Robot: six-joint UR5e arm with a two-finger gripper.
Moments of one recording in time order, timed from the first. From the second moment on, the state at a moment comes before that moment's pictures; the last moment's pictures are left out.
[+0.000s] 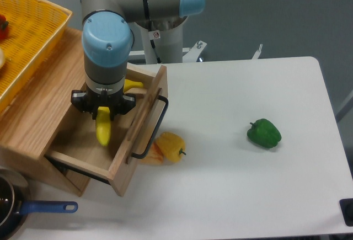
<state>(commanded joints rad) 2.20 -1.85 -1.37 -1.55 1.34 0.12</state>
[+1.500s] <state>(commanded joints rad) 2.18 -1.87 -1.37 -1.55 1.37 0.12</state>
